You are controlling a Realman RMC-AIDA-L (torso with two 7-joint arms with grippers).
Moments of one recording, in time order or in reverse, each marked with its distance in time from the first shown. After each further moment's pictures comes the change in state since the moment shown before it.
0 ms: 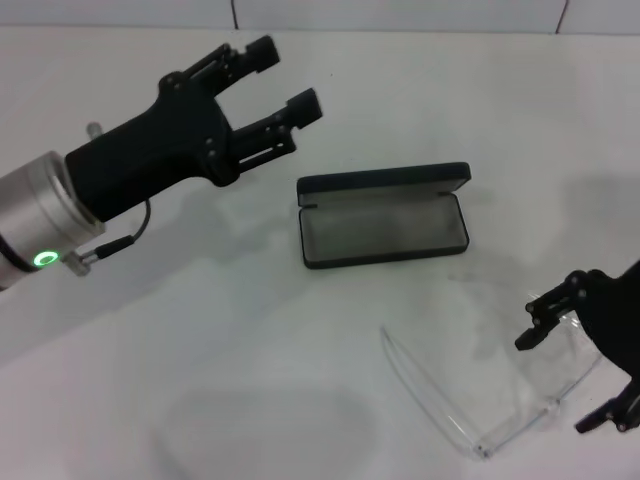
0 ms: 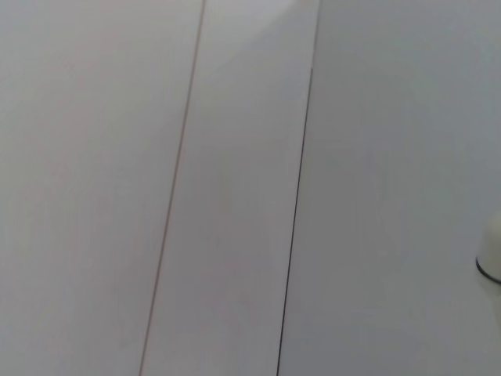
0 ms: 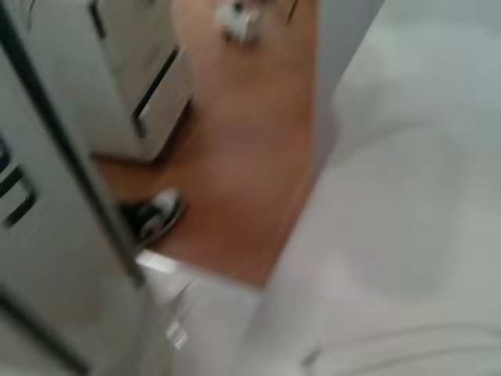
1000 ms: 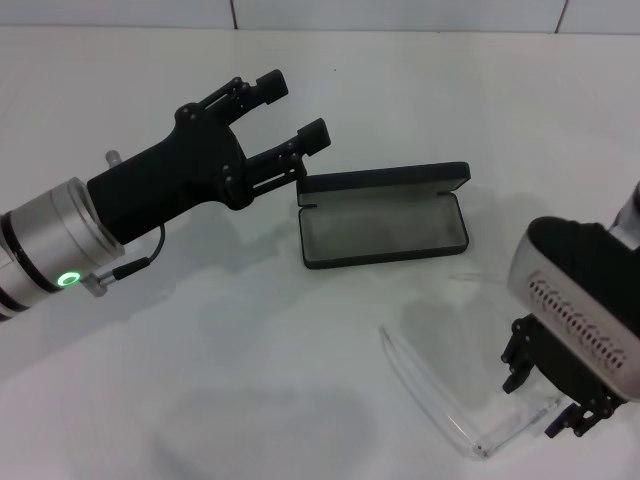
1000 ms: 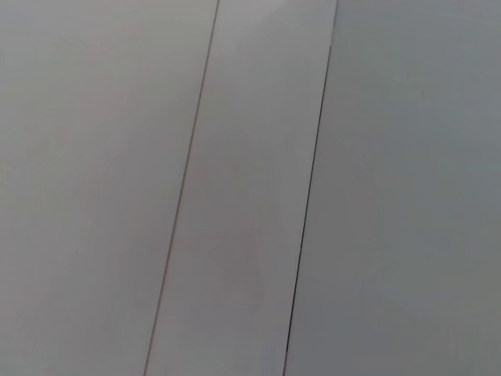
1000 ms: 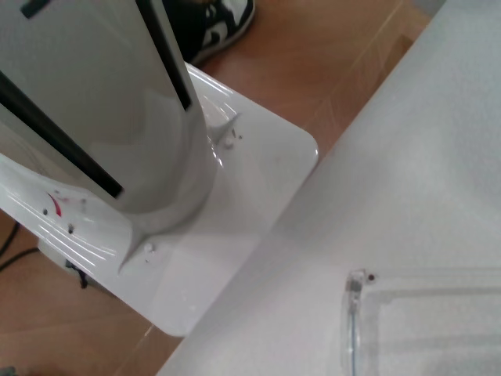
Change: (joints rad) left arm -0.042 0.000 -0.002 -0.151 0.001 -0.003 0.088; right arm 0.037 0.049 -0.425 -0.070 -0.181 0.186 0.110
